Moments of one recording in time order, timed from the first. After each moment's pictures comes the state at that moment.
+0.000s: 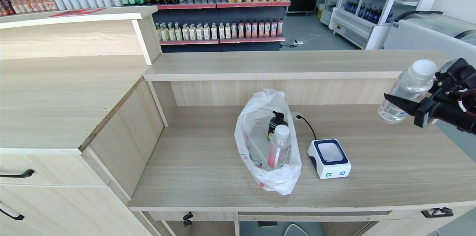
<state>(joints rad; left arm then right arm) -0.01 0.00 0.00 0.00 -0.04 0.00 -0.22 1.64 -0.70 -0.93 0.64 -0.63</state>
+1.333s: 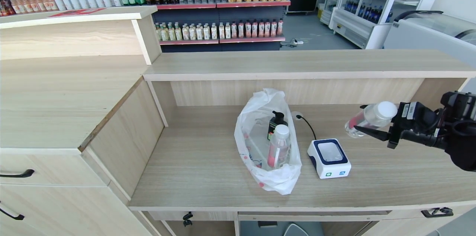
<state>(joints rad) -0.01 0.00 0.00 0.00 -0.04 0.00 -0.26 1.99 -0.83 -0.95 1.11 -0.98</state>
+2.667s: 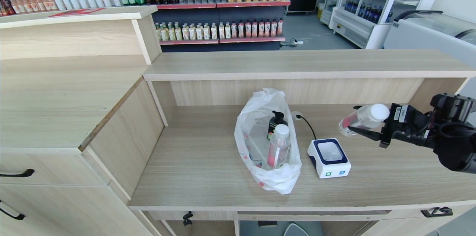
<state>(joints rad) -0.01 0.00 0.00 0.00 -0.04 0.00 -0.23 2.06 -0.86 -1.03 1.13 -0.98</state>
